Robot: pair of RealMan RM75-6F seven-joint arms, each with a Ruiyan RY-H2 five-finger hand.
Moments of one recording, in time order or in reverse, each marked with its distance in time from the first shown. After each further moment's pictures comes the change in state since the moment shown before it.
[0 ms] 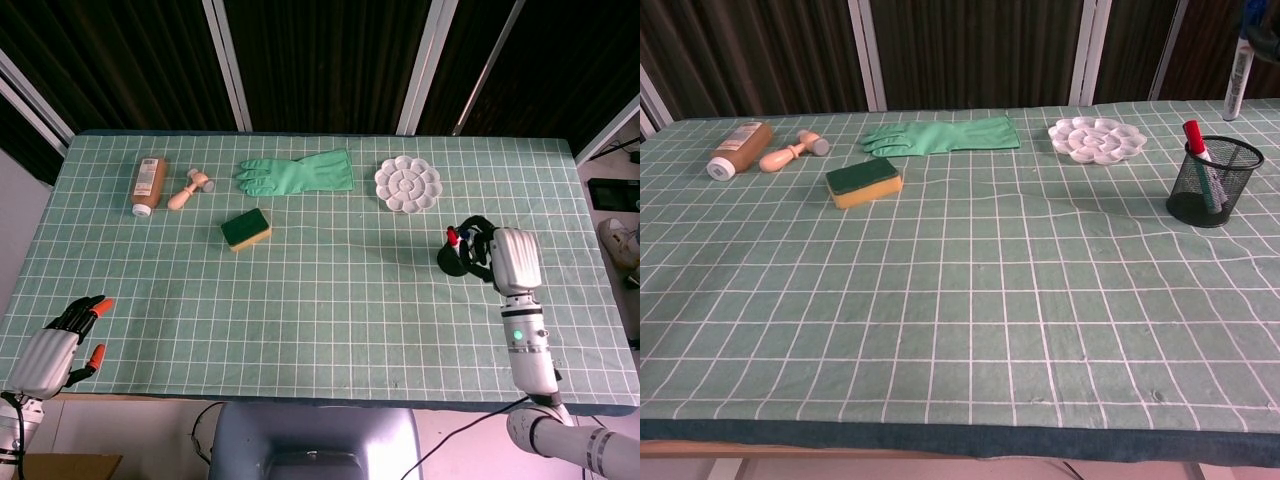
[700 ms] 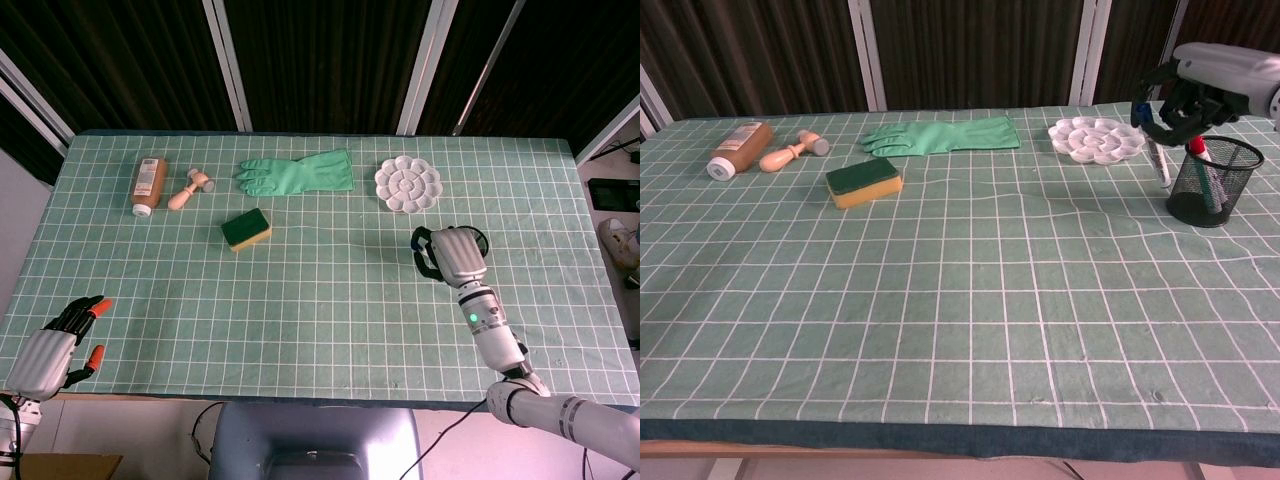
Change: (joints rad) left arm 0.006 0.004 0.003 0.008 0.014 0.019 -0.025; right arm 0.193 -0.092 -0.043 0.195 0.129 -0.341 -0.166
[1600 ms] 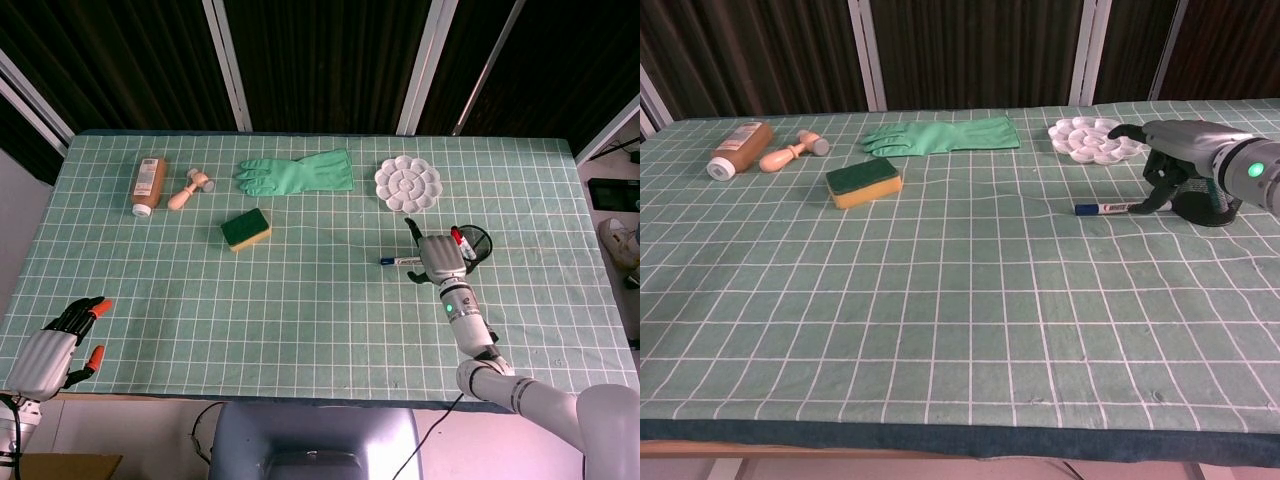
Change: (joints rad) left arm -0.002 0.003 0.002 -0.001 0.000 -0.007 0.000; right arm 0.090 -0.216 -0.028 0.361 0.135 -0.135 -0.048
